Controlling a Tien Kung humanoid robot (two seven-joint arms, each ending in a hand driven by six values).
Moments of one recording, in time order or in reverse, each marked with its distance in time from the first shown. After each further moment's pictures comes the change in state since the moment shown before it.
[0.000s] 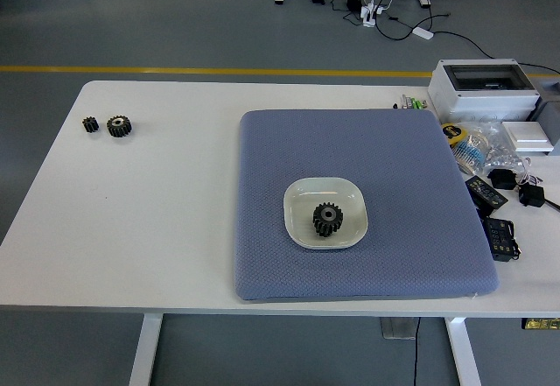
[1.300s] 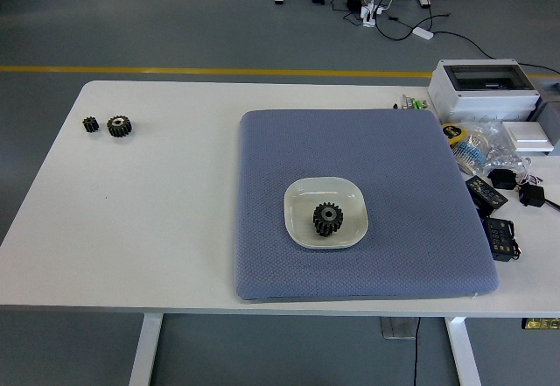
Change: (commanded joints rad) left arm -0.015 -0.007 -0.003 0.000 -0.001 -0.003 -0.003; right arm -0.105 0.144 0.156 0.025 -0.163 -0.096 0.016
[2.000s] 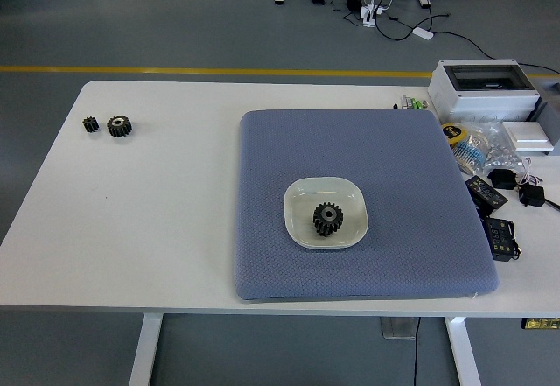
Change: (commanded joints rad) left arm 0.007 0.002 0.014 0.000 0.001 0.000 0.002; right arm 0.000 0.003 -0.004 -0.019 0.019 -0.006 0.003
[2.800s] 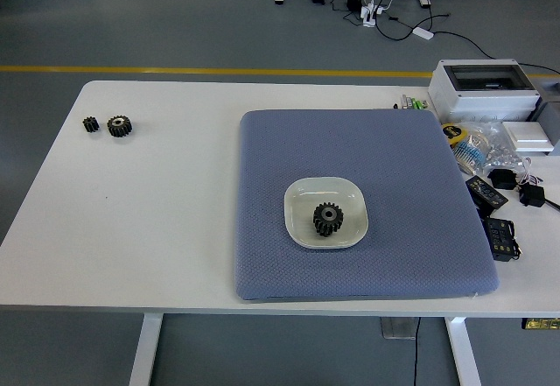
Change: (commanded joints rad) left arm -0.012 0.001 0.000 0.000 -0.006 0.000 -0.001; right arm 0.010 0.008 0.005 -0.003 -0.022 0.026 -0.039
